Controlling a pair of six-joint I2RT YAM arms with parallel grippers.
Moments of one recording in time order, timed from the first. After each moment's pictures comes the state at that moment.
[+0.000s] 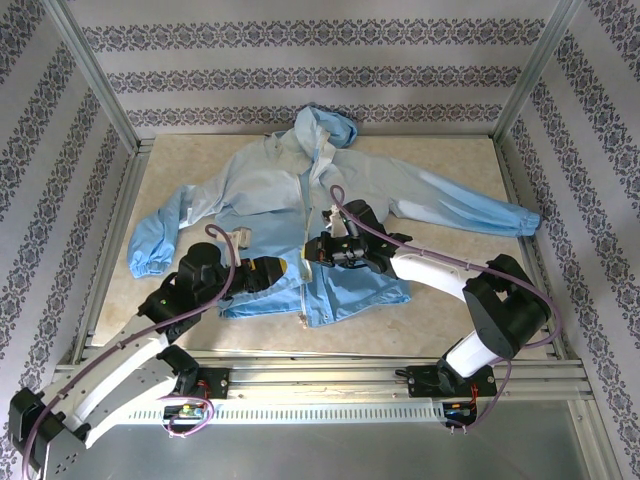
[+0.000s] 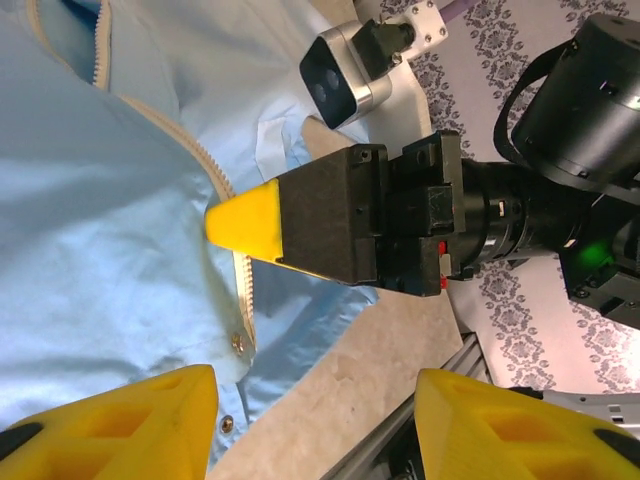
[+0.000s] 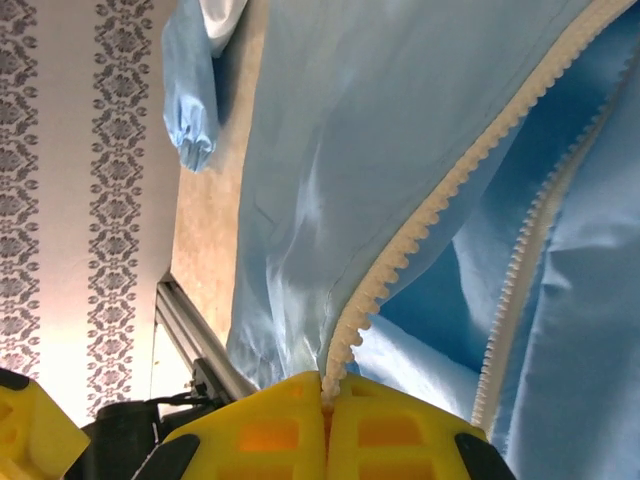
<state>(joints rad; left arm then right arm) -0.57 0.77 0.53 -0.17 0.33 -0.81 0.67 1.56 0.89 0.01 -0.57 0.89</state>
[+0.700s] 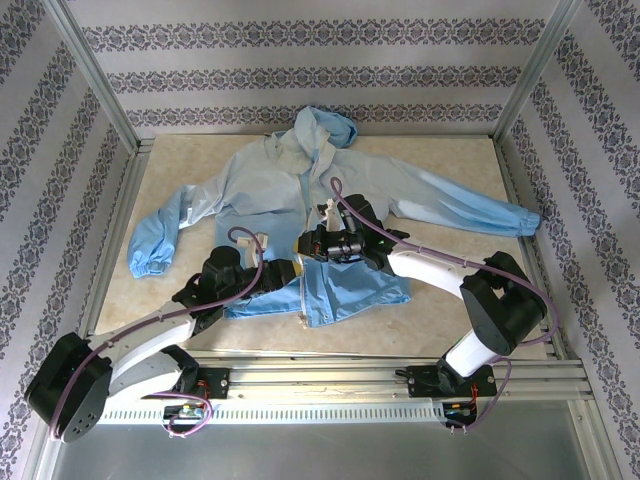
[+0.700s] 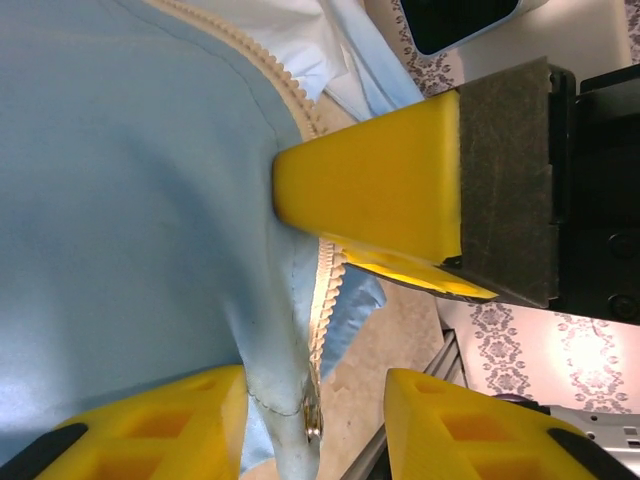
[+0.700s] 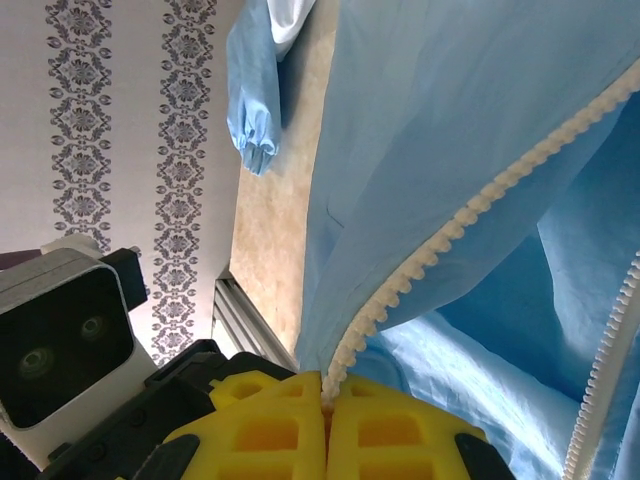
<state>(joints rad) -0.57 1.05 0.36 0.33 0.42 -0.95 0.67 1.59 0.93 0.08 -0.63 0.97</state>
